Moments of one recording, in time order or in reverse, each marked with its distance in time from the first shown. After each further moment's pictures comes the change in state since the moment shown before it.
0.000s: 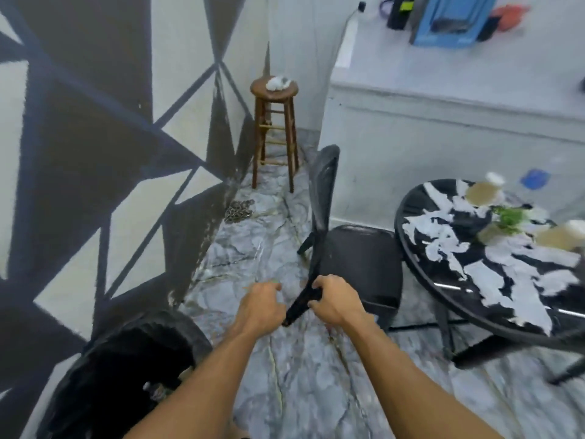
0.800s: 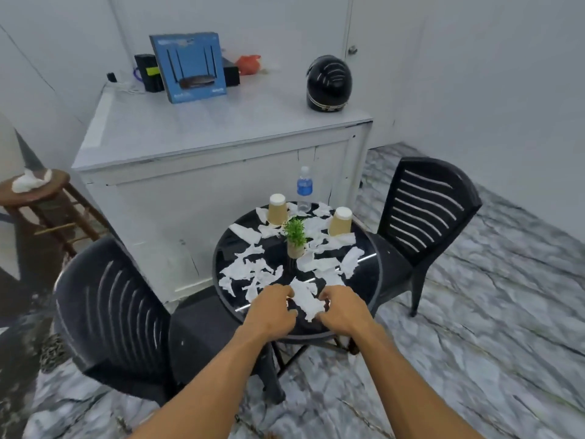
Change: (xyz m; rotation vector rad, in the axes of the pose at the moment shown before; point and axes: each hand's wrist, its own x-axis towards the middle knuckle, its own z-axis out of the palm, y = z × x) left_hand 0.068 0.411 0.162 0.203 -0.270 0.731; right_hand -0.096 0.358 -0.174 0.275 0.358 0.523
